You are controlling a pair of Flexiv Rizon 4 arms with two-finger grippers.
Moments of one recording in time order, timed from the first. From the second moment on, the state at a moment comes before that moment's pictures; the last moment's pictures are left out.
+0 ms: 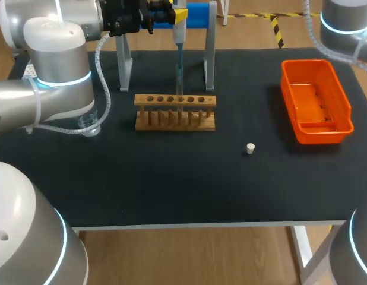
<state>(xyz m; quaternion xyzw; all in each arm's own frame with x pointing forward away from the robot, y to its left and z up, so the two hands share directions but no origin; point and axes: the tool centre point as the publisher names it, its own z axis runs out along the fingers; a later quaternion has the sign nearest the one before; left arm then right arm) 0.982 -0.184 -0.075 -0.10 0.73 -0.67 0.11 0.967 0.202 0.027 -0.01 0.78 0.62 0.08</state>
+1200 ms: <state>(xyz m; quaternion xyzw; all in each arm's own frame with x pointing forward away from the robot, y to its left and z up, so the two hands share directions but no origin) 0.982 -0.184 -0.075 -0.10 0.73 -0.67 0.11 0.979 0.239 0.007 -0.01 0.73 0.69 0.01</state>
